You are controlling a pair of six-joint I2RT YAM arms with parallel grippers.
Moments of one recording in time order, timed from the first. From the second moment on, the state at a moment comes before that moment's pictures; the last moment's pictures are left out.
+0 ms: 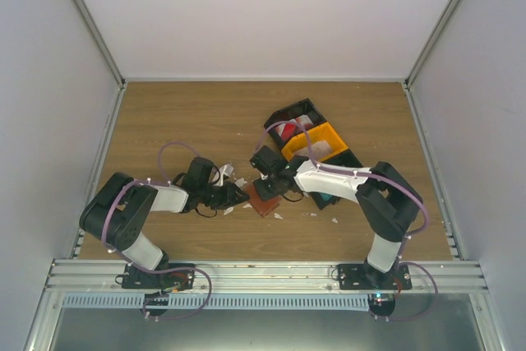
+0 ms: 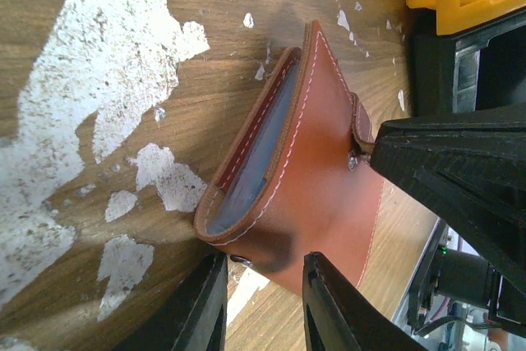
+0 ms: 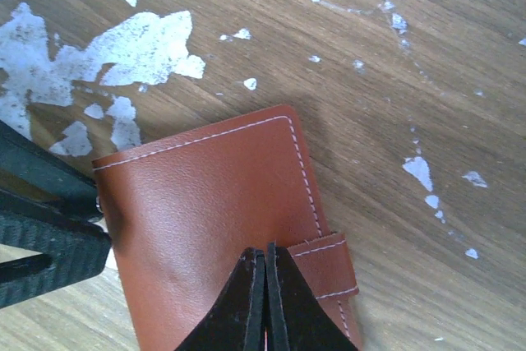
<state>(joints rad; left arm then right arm) -0.43 1.58 0.45 0.26 0.69 -0.71 0.89 1.78 1.12 -0.49 0.02 0.38</state>
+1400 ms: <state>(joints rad) -0.43 1.60 0.46 0.26 0.69 -0.70 0.89 1.81 1.13 -0.45 0.00 0.37</state>
